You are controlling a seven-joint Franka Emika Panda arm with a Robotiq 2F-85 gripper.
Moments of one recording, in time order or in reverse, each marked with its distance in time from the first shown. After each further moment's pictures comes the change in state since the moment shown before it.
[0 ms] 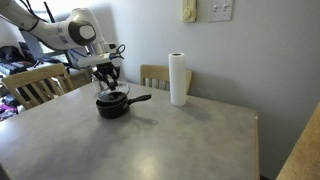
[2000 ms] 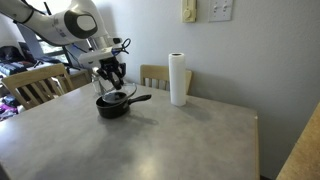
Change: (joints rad) arm -0.013 -0.118 -0.085 -0.113 -0.008 -0.003 -0.003
